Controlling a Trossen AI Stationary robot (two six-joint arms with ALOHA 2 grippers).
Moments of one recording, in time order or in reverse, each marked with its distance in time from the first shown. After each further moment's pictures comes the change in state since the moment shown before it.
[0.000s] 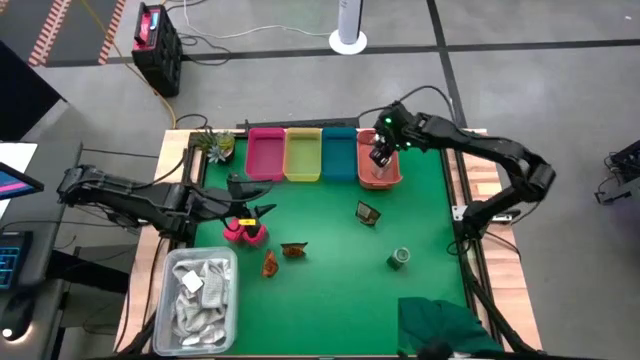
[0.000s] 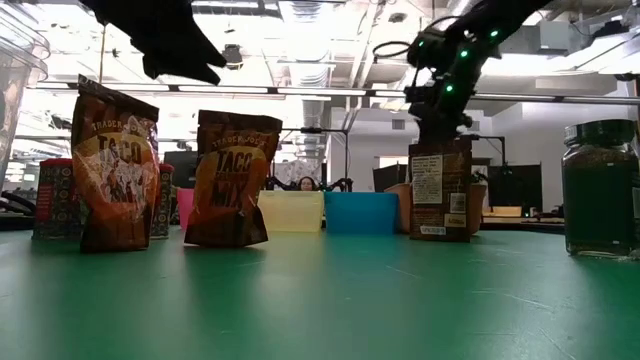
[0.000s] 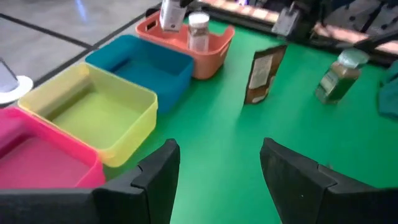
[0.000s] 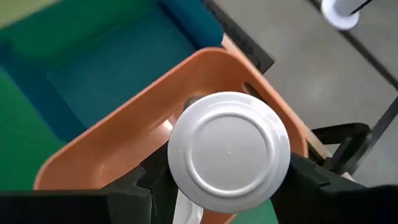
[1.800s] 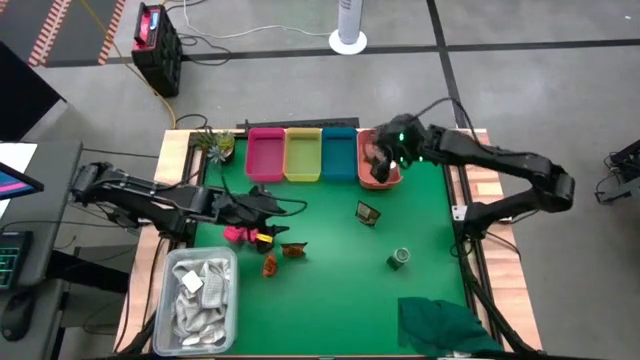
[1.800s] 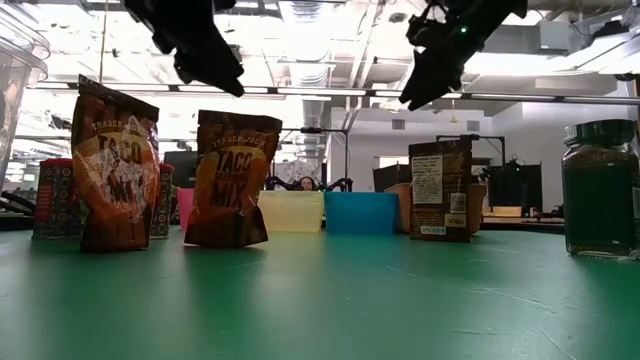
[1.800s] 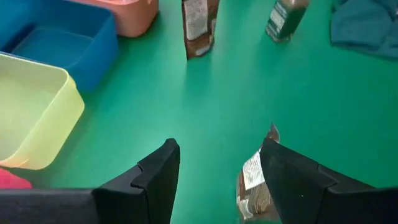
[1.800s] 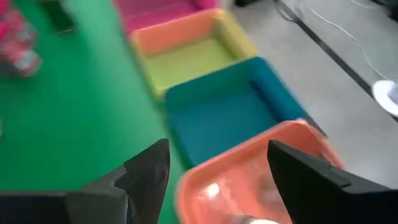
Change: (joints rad) left arm -0.001 0.271 0.173 -0.086 0.265 0.071; right arm 0.242 -0.215 -0.030 0.070 -0.095 0.020
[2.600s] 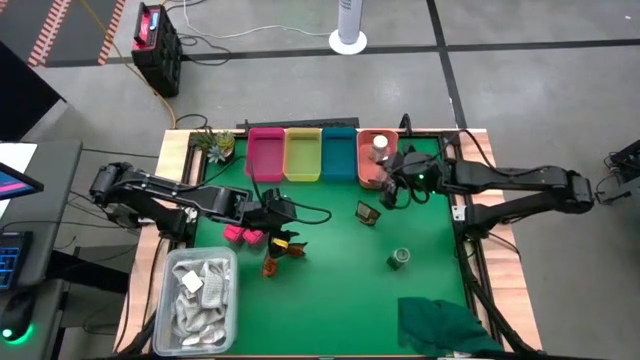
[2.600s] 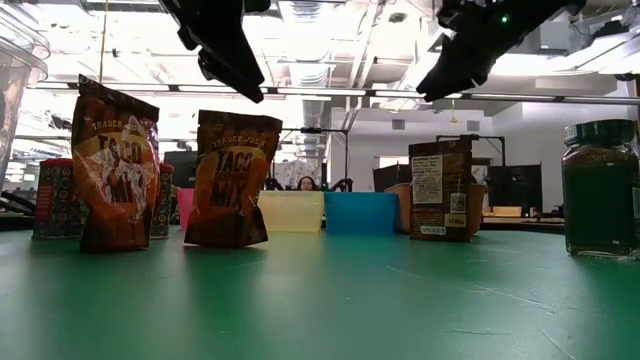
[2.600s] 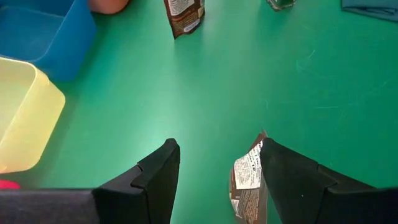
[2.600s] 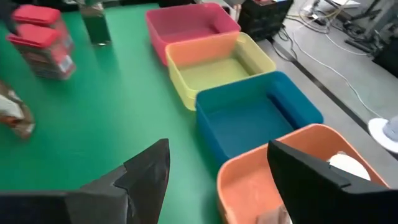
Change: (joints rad) left arm 0.000 0.210 0.213 -0.163 0.042 0.005; right arm 0.255 -0.217 -0.277 0.197 0.221 0.084
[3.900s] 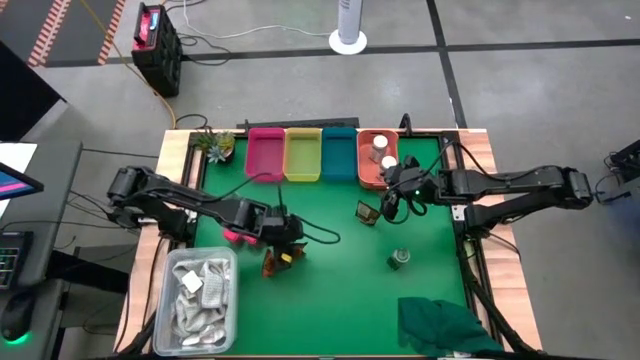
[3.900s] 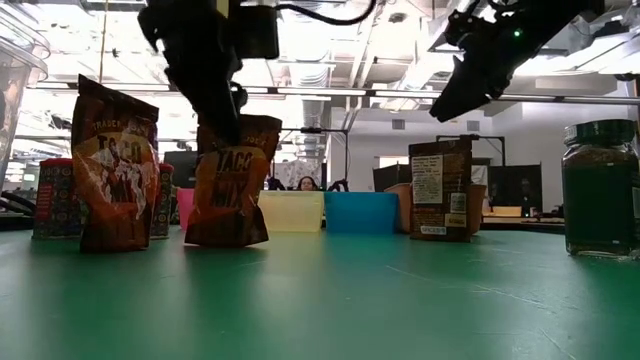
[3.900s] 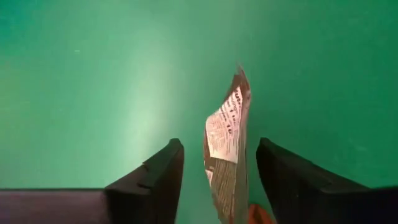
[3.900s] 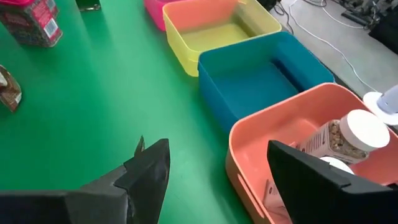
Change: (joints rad) left arm -0.028 0.174 -0.002 -0.033 0.125 0.007; right arm 0.098 0.005 -0.073 -0.044 0.100 0.120
